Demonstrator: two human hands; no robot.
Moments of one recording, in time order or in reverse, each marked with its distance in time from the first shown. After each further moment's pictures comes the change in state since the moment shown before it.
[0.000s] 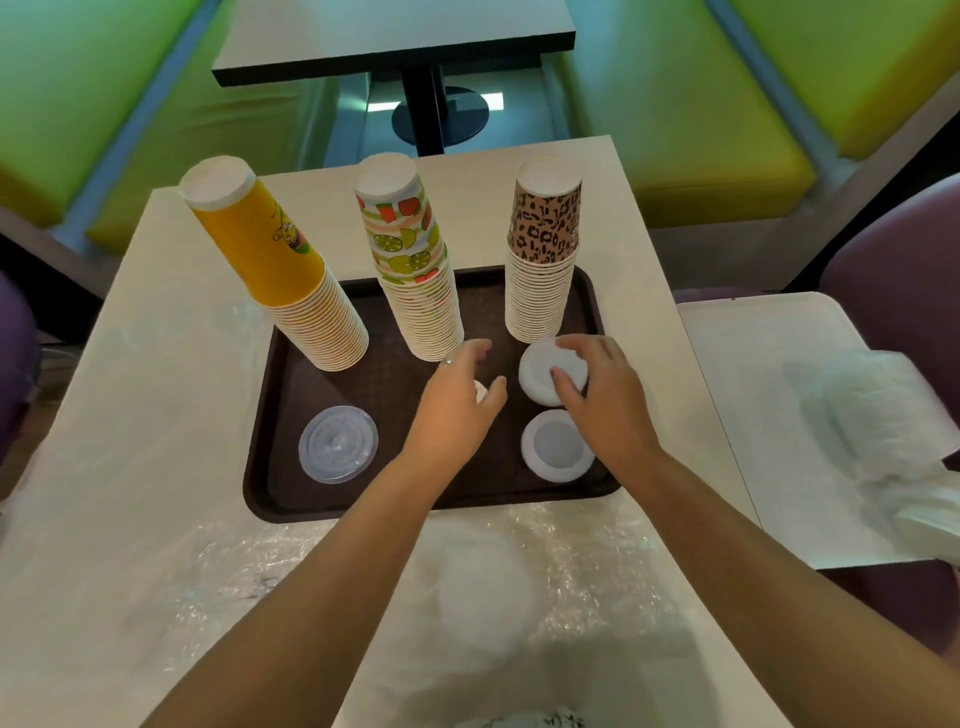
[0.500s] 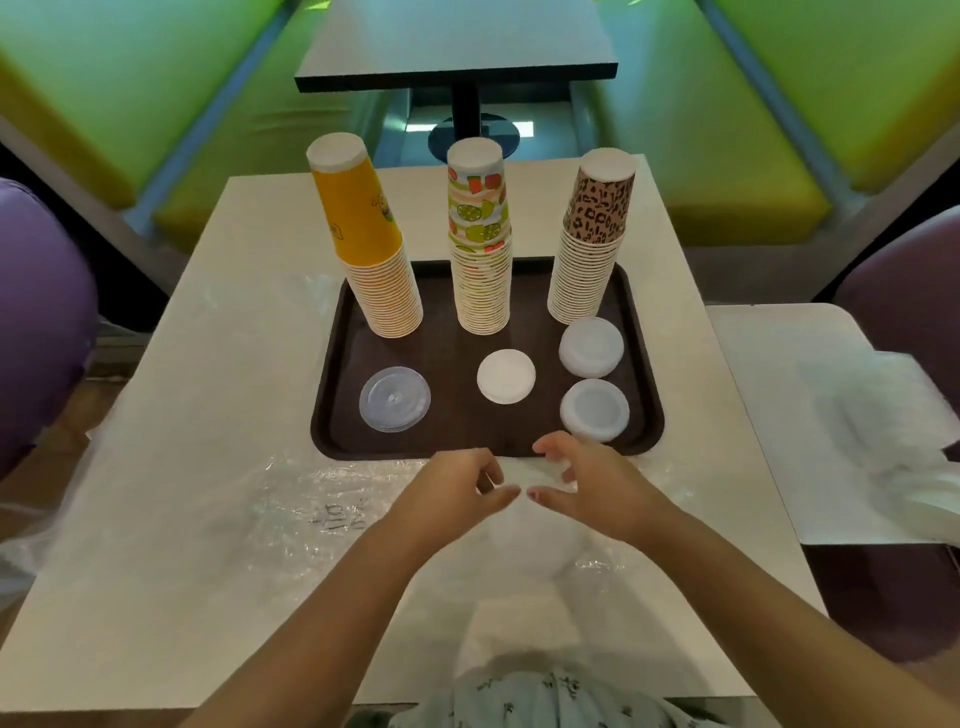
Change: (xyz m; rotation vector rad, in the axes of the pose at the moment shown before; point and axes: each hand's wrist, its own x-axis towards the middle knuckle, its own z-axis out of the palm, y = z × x) left_hand -0.121 -0.050 -0.030 0.191 -0.307 -0.074; right_hand -0.115 -0.045 0.001 -0.123 -0.622 0.020
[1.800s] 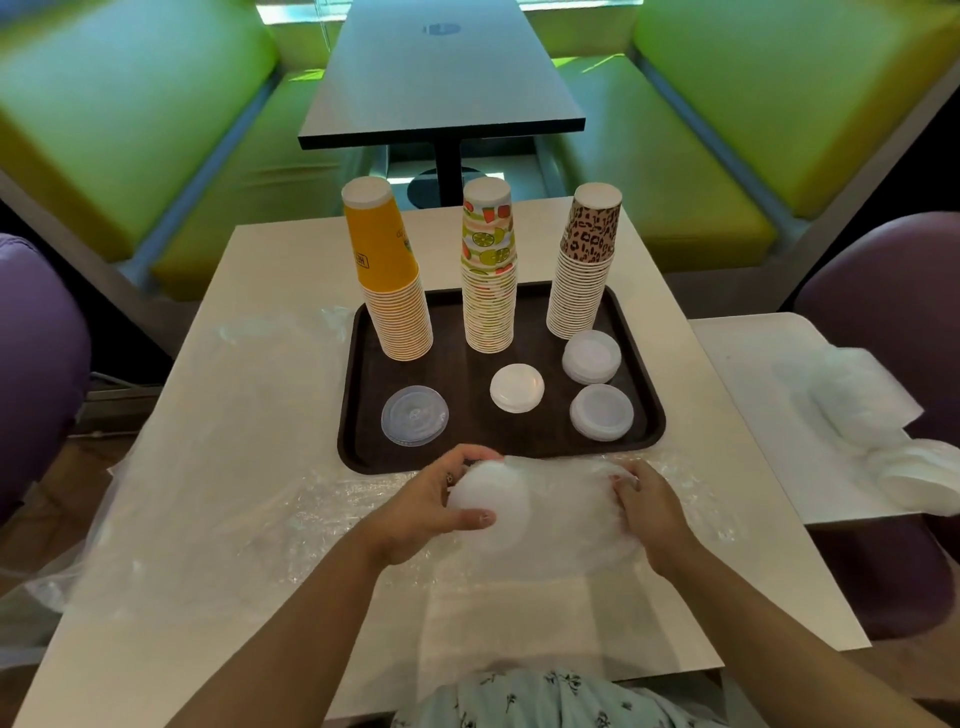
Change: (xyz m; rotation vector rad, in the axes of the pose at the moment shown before) left_hand -0.017 -0.076 -0.015 -0.858 -0.313 0.142; right_hand -0.009 0.039 0.055 0.675 0.535 0.389
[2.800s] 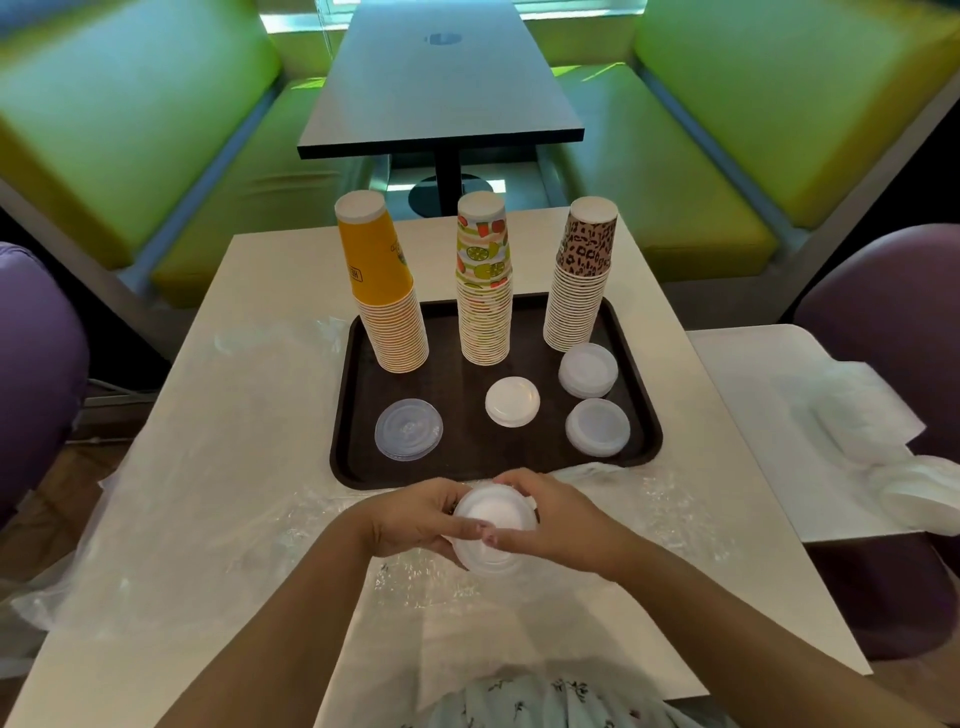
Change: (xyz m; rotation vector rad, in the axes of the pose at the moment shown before) left_hand 0.014 0.025 -0.008 0.110 -0.241 -0.231; right_hand -0.032 -0.062 0.030 -0.461 -0.607 -0.402
